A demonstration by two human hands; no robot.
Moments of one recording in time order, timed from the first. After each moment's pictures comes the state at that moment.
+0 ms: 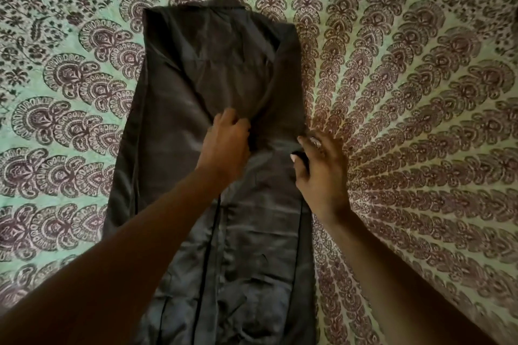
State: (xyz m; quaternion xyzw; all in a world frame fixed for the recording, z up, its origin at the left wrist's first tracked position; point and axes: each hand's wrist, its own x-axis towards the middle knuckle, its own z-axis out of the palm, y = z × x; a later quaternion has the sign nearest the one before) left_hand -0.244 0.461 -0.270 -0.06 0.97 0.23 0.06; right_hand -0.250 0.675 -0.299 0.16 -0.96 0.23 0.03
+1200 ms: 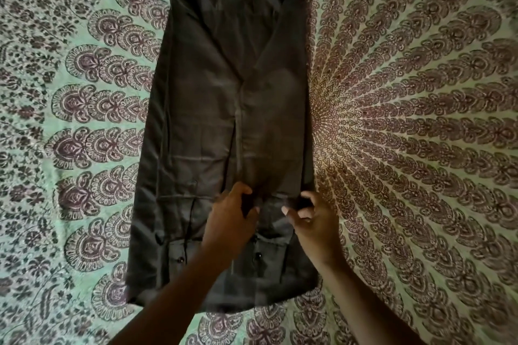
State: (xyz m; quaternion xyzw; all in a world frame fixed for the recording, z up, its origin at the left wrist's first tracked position) left_hand 0.025 0.542 -0.232 -0.28 0.85 0.38 0.22; right_hand 0.000 0.719 -0.260 -0.11 -0.84 0.48 -0.21
